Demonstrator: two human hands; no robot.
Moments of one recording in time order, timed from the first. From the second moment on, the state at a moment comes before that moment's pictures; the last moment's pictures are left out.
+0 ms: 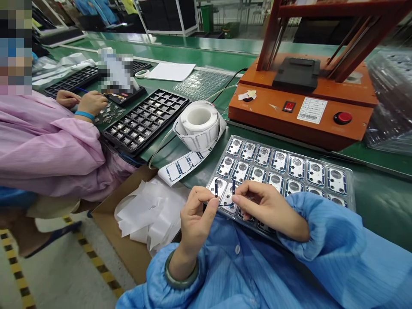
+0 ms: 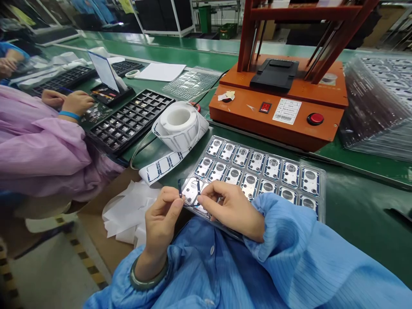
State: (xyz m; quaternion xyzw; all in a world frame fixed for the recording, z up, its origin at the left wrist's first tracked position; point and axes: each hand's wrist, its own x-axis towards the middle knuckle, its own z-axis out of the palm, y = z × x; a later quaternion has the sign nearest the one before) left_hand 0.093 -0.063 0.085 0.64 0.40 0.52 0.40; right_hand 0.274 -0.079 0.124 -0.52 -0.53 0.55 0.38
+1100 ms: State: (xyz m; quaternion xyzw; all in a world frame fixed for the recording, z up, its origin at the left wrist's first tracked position) left_hand 0.081 -0.032 0.080 0.82 0.35 0.31 0.32; right_hand 0.261 -0.097 0.113 -0.65 -0.59 0.39 0.27
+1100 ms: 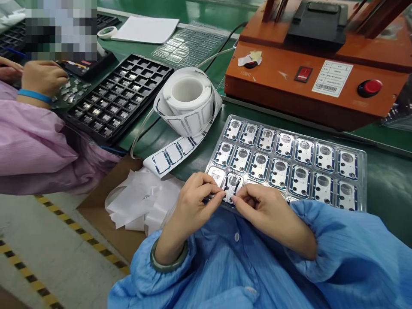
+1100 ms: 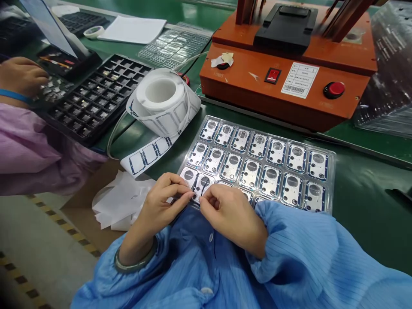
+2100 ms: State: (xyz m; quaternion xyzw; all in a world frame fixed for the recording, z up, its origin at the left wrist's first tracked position) left_hand 0.083 -0.032 0.080 0.83 0.35 0.31 0.29; right_hand 0.260 -0.096 0.115 -0.66 -0.60 0.38 0.25
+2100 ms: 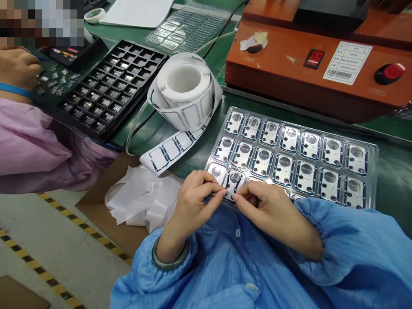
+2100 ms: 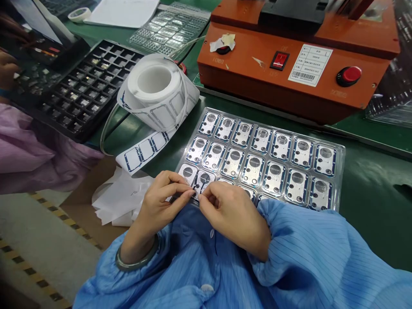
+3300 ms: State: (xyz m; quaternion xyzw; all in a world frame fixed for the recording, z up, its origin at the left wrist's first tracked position) left_hand 0.079 -0.034 0.081 0.85 0.36 0.25 0.29; right_hand 0.264 -0.102 0.110 -0.60 -0.78 0.13 0.12
